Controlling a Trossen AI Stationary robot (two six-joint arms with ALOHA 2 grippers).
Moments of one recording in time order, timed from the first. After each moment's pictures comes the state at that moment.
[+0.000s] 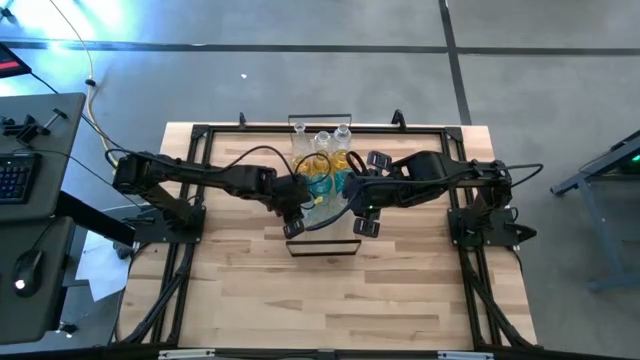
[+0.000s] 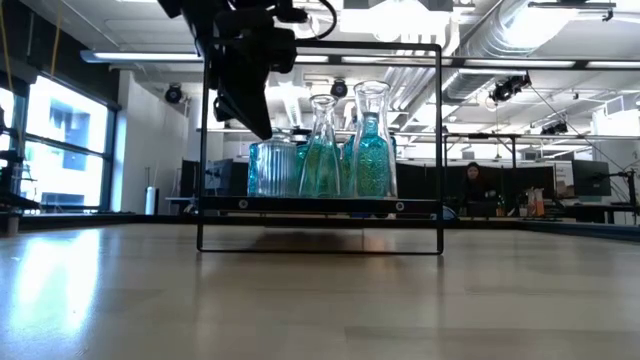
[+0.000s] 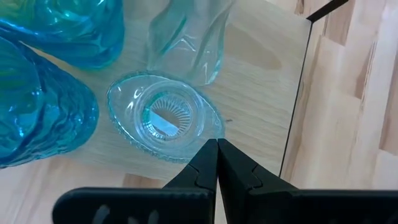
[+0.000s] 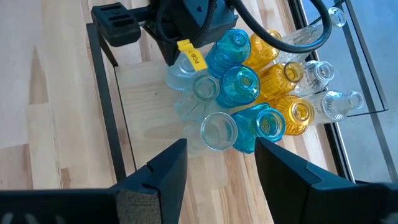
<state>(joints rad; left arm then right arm) 0.03 1.57 1.14 -0.63 0.06 -0.34 0.22 1.84 2.30 -1.57 0.37 0.29</state>
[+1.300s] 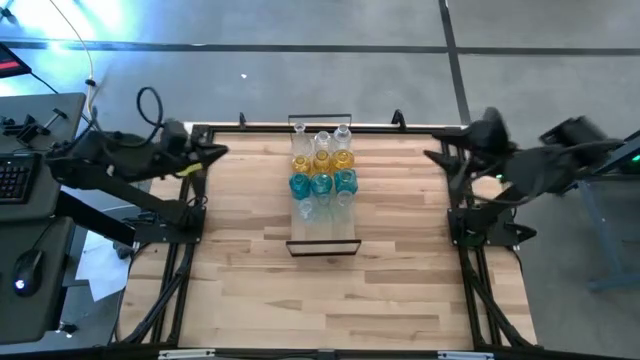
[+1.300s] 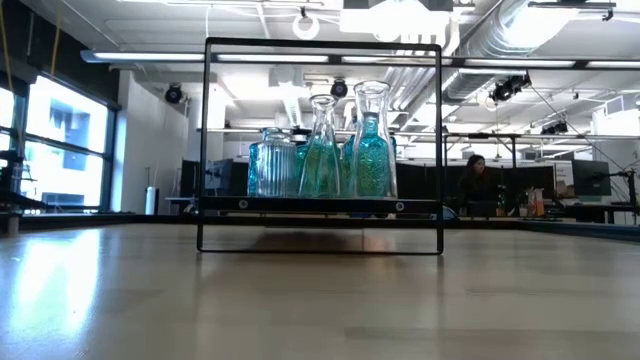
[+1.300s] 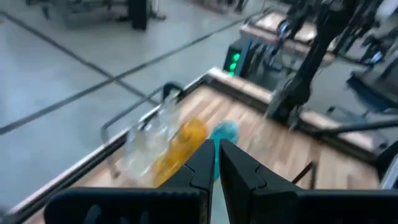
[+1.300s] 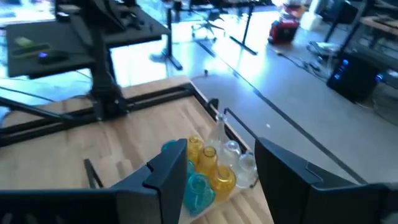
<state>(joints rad) -0.25 0.85 1.41 -0.98 -0.70 -0.48 0.53 1.41 2.30 -1.57 0.95 0.52</state>
